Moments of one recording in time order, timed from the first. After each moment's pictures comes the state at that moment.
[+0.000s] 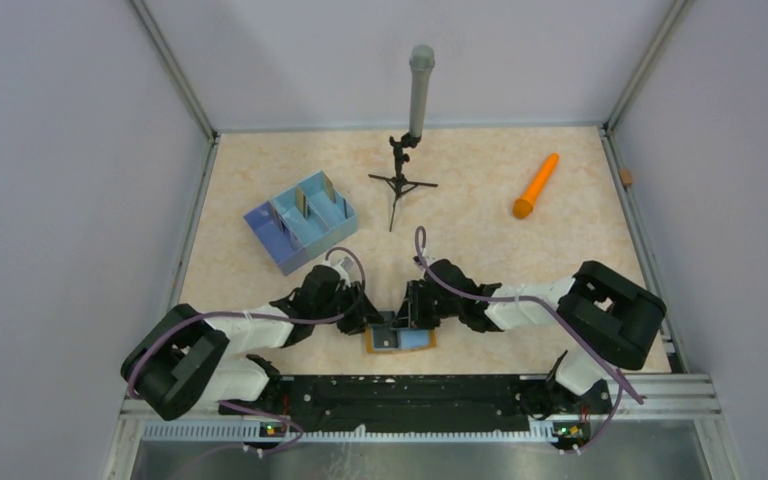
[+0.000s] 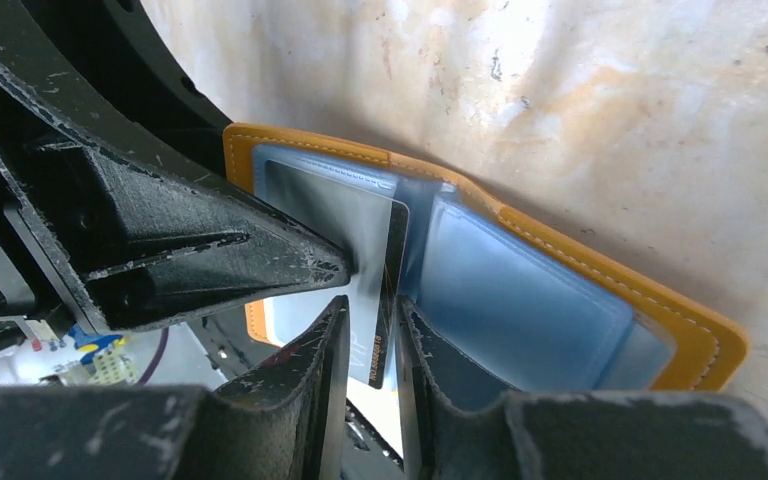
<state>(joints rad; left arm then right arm) -0.65 1.28 0.28 0.27 0.39 -1.02 0.96 1.56 0.57 0.28 -0.25 0.95</state>
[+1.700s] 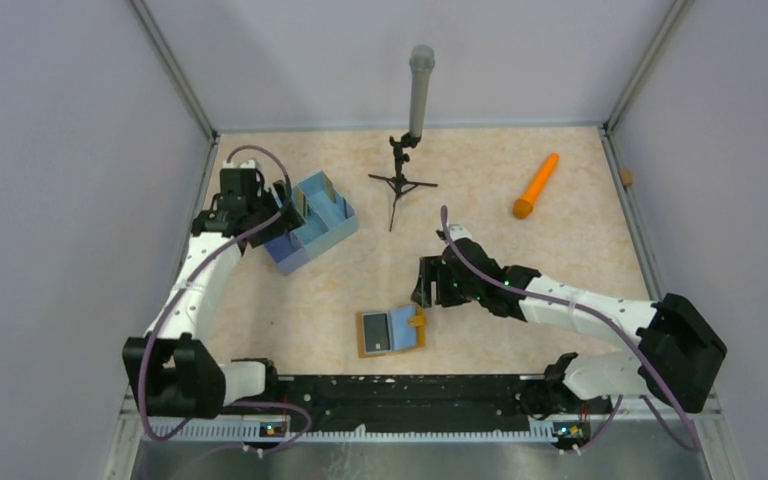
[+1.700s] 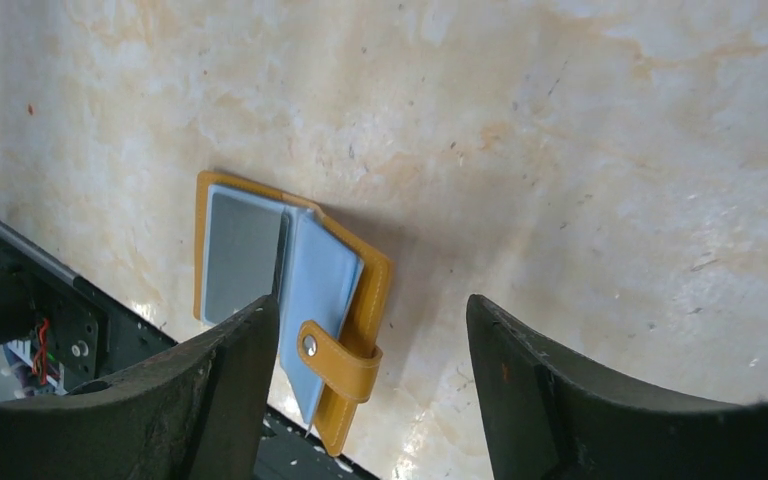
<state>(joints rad) -0.07 1.19 1.03 -0.64 0.10 -0.47 0.91 1.27 0.71 -0.23 0.06 0.70</state>
